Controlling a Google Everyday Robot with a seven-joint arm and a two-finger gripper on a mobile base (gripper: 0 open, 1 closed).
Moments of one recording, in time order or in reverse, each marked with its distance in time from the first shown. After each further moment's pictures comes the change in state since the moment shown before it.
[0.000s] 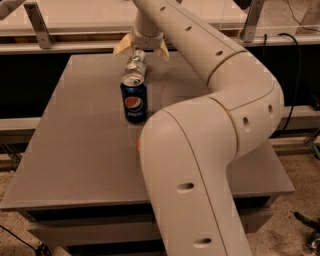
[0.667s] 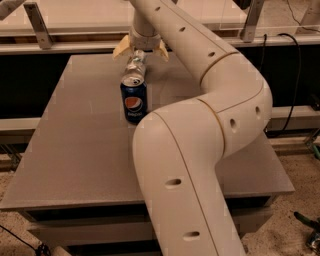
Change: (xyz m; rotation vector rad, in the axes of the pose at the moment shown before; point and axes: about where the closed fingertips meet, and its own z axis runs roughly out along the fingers) arm 0.002 0.001 0.005 0.025 0.038 -0.017
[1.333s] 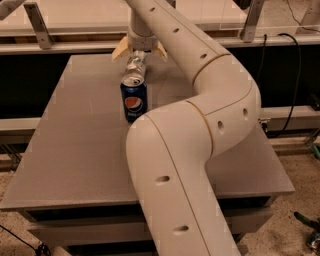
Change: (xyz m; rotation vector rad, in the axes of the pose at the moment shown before) arm 0.002 0.002 0.005 0.024 0.037 -0.023
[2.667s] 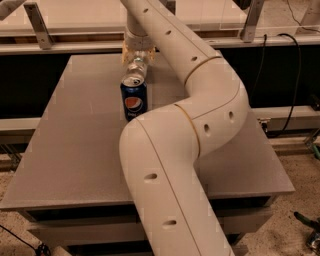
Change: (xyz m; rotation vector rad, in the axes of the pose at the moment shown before) arm -0.001 0.005 0.004 0.026 0.030 -0.043
